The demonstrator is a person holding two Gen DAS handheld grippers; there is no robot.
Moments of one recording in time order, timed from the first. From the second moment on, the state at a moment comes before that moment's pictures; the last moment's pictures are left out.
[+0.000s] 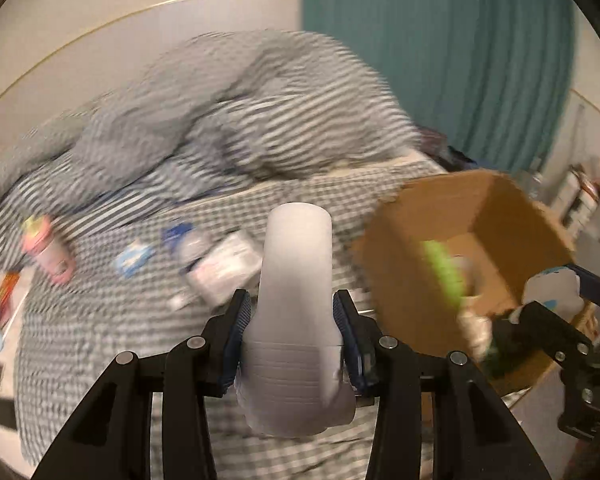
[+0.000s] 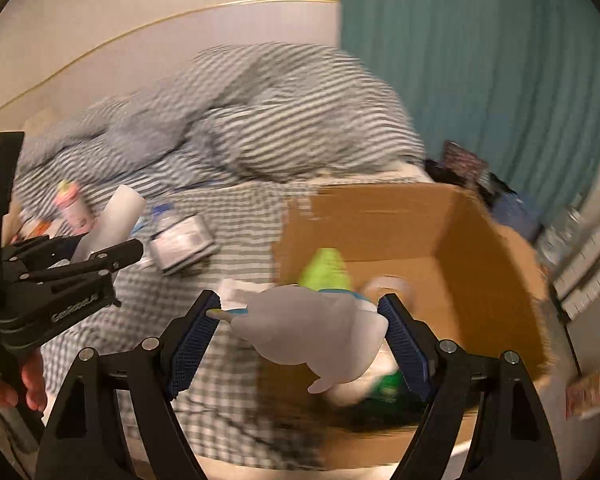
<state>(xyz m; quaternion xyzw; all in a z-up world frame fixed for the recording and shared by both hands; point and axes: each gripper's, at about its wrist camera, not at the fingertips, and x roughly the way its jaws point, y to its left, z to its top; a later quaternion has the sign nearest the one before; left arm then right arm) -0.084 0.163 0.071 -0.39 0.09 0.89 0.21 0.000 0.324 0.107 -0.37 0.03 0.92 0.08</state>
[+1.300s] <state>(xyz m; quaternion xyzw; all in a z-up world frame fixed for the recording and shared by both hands) -0.090 0.181 0.056 -0.39 0.11 0.90 0.16 0.006 0.385 0.100 -0.37 0.09 0.92 0.12</state>
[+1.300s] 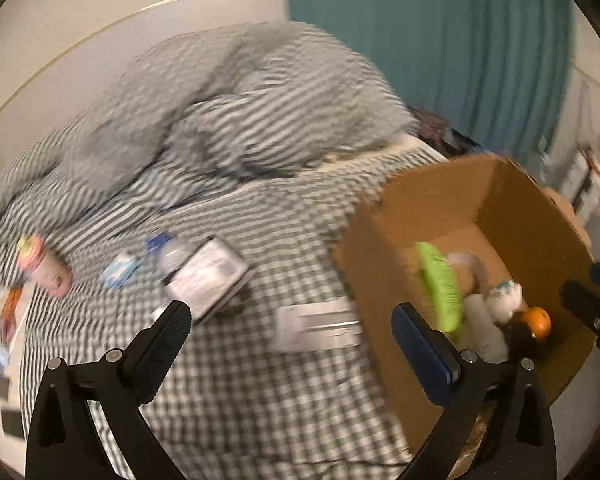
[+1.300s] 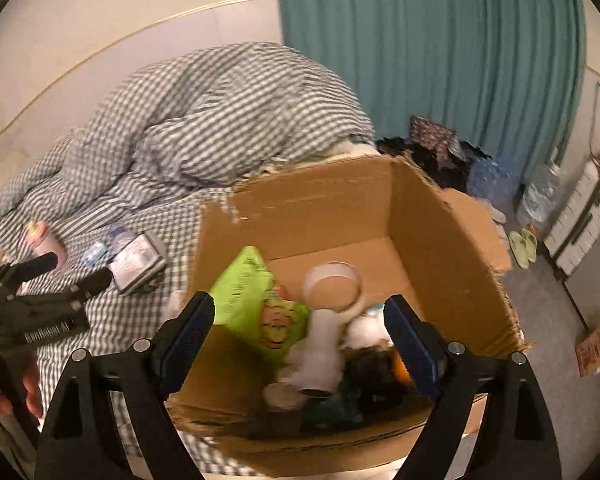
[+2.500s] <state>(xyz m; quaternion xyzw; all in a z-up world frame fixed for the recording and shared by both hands) -0.184 -0.072 -0.045 -0.46 0.02 0.89 -0.01 -0.166 0.160 0.030 -0.45 0.02 0.89 -0.02</state>
